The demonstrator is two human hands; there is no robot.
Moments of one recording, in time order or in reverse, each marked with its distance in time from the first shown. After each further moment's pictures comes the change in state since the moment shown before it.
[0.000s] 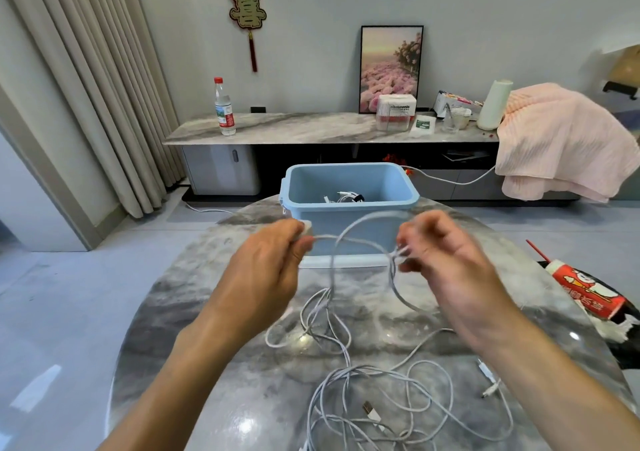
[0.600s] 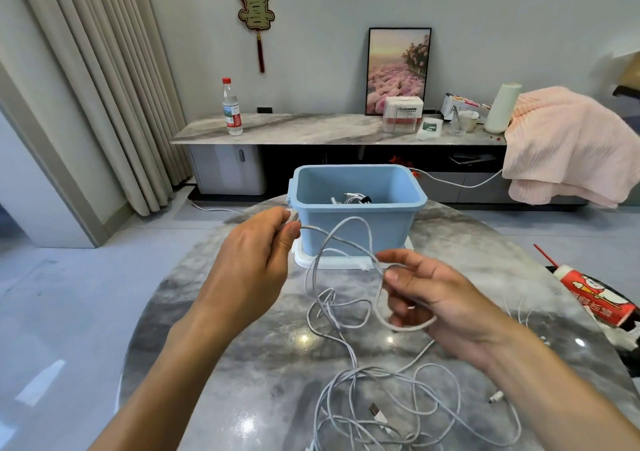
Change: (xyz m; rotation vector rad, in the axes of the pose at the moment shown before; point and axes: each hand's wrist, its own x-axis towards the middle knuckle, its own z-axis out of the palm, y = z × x) left_hand 0.003 -0.005 -0.016 -0.022 0.058 -0.115; right_hand -0.003 0.023 0.004 0.151 -0.163 0.447
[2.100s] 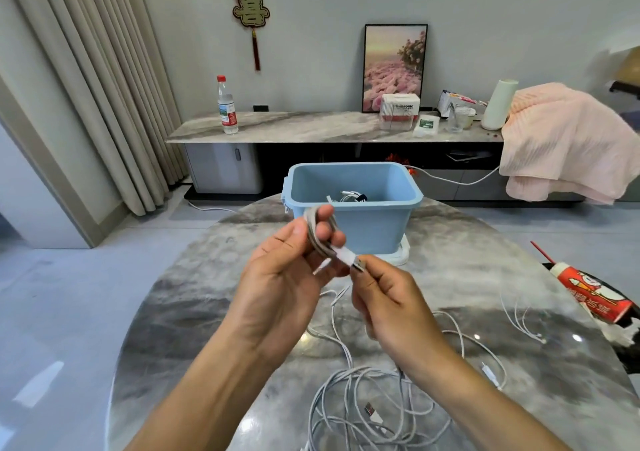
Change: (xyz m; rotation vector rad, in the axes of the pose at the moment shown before) left_hand -0.009 0.046 0.027 -1.655 -0.120 -0.507; right_hand 0.004 0.033 0.037 -0.377 0.074 -0.388
